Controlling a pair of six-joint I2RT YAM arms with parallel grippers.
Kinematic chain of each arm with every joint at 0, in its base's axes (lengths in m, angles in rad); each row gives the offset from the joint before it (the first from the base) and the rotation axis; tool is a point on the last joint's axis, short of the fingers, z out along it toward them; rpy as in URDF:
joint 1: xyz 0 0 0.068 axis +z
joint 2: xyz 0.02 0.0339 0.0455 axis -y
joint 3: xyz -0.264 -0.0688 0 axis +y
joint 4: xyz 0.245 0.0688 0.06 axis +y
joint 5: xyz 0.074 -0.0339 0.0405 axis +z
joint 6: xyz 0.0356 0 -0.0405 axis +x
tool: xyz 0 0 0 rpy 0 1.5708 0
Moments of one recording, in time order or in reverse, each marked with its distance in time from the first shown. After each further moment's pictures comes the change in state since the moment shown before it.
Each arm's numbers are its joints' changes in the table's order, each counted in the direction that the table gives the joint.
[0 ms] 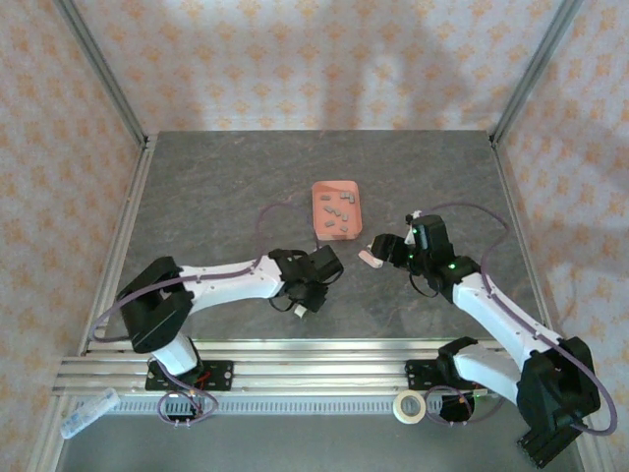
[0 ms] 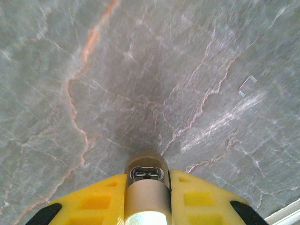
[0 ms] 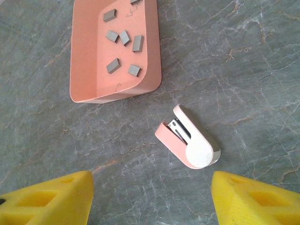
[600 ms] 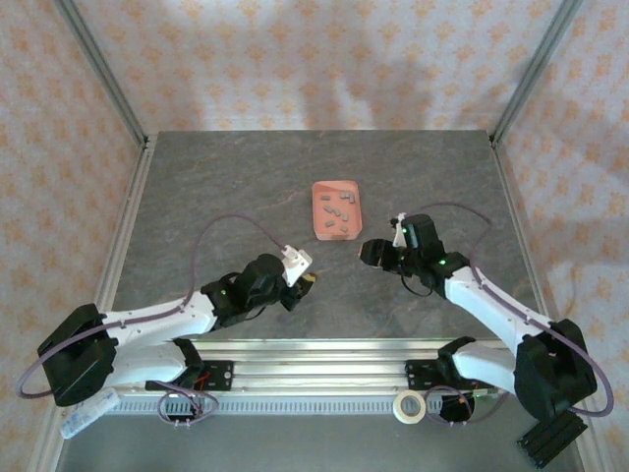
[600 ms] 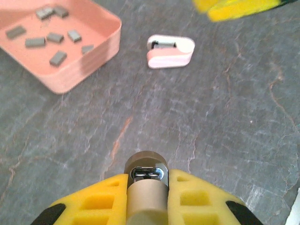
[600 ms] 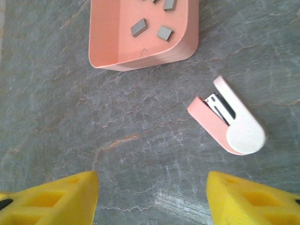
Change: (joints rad) left arm 0.098 0.479 0.540 -0.759 -0.073 0.334; right arm 0.057 -0.086 -0.018 -0.028 0.117 -0.012
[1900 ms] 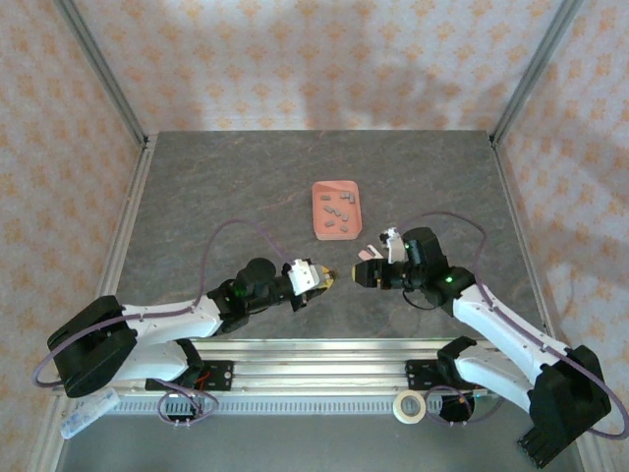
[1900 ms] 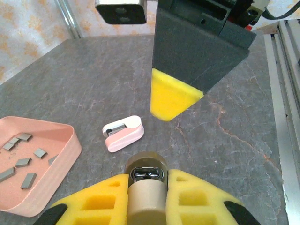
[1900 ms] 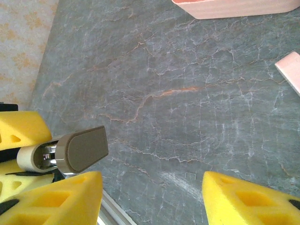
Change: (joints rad) left arm 0.001 -0.087 0.097 -0.480 -0.243 0.343; right arm 0.067 0.169 0.080 0.034 0.185 -0.128
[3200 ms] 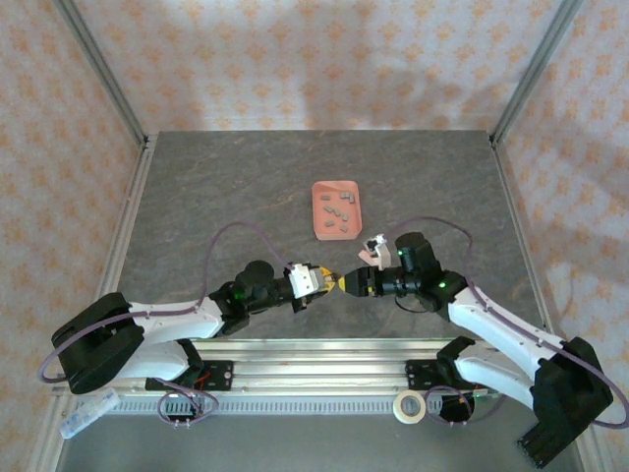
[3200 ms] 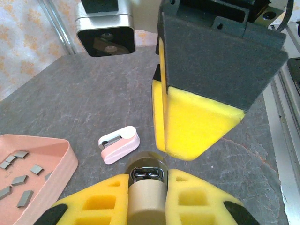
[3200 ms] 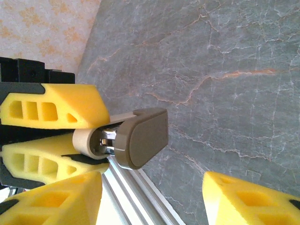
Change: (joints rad) left arm 0.000 -0.028 0.028 -0.095 -0.040 0.041; right arm 0.074 -0.028 0.044 -0.150 0.159 0.054
